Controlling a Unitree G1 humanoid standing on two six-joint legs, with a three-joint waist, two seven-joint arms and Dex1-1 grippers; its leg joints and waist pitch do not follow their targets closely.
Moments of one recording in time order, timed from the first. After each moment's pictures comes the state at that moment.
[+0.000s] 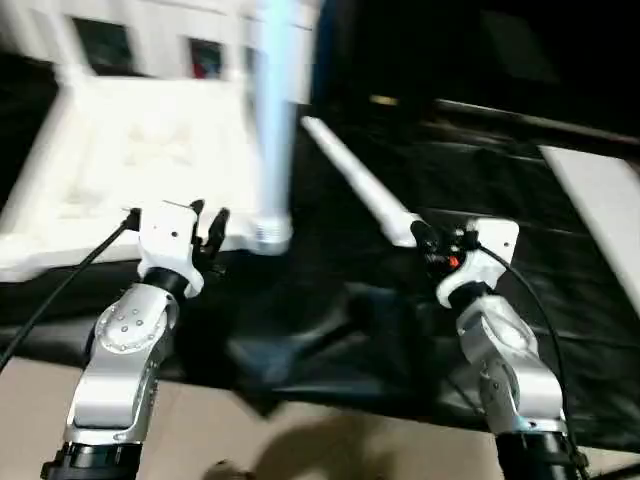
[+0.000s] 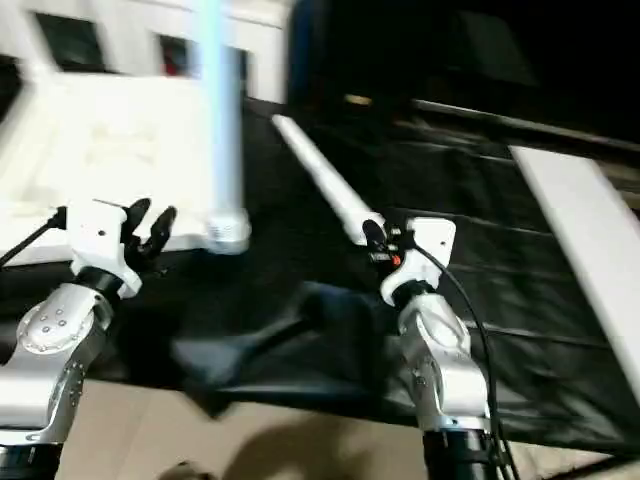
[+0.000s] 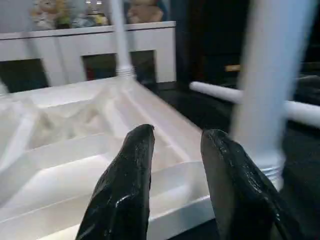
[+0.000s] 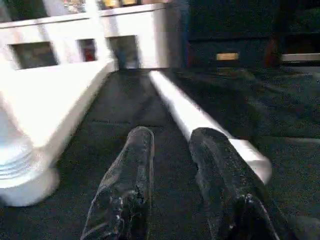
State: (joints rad) left arm -0.17 0.27 0.07 -0.13 -0.08 0.24 -0.20; right arm -0.22 -0.01 -0.06 0.09 0.24 0.16 0.21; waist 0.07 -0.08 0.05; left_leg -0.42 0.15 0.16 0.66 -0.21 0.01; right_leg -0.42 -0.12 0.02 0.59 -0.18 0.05
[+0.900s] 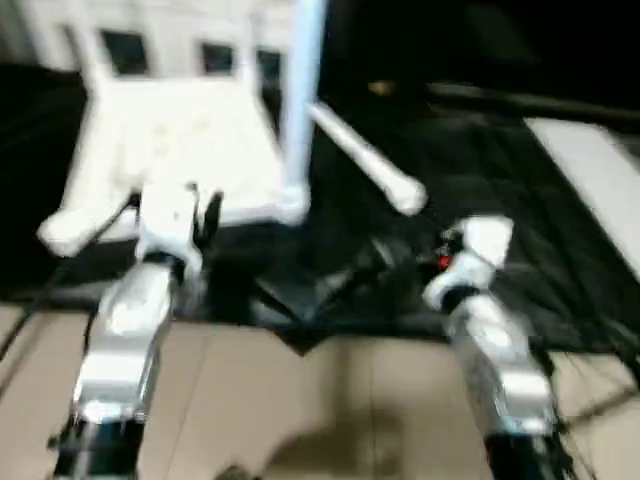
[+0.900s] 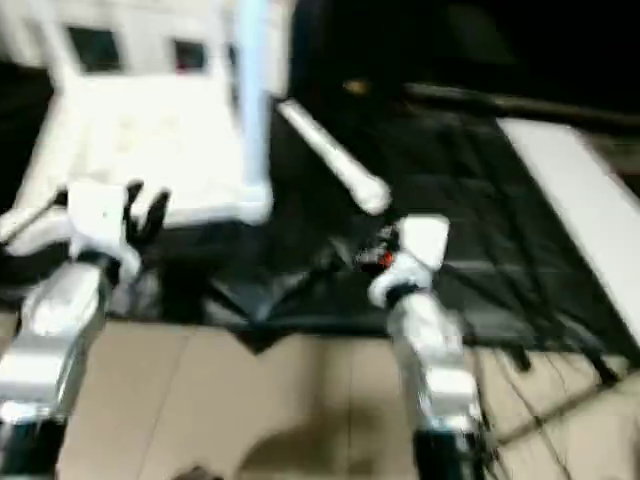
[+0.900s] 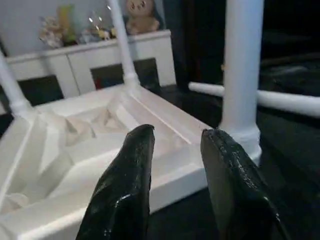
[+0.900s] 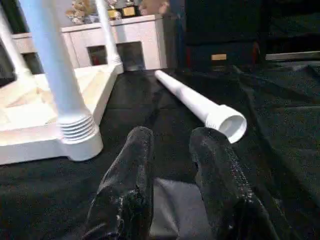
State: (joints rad) left arm -0.26 0.27 0.07 -0.02 -0.02 0.22 -0.16; right arm -0.23 0.00 -0.04 0.11 0.22 0.13 0.18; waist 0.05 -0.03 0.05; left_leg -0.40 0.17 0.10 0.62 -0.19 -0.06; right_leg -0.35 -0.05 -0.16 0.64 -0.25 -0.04
